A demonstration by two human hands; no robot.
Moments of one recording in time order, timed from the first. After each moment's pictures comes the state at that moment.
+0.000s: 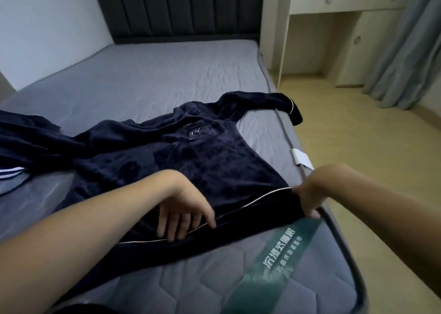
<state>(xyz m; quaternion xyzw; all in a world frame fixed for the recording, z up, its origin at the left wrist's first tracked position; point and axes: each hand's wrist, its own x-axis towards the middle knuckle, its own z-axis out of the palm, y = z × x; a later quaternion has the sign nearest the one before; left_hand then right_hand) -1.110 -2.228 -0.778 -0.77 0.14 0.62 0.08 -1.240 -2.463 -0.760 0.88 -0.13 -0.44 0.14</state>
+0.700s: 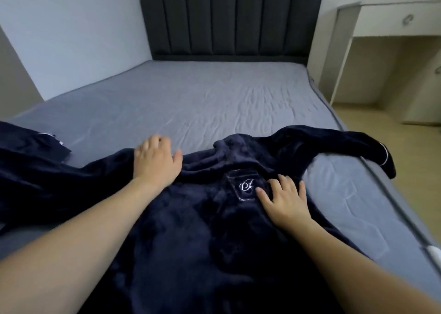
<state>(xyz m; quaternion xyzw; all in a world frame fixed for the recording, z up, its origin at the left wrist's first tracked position) -0.787 -2.165 -0.832 -0.96 0.12 -0.23 -0.05 -0.928 -2.431 -0.910 0.97 -0.19 0.11 -0.12</state>
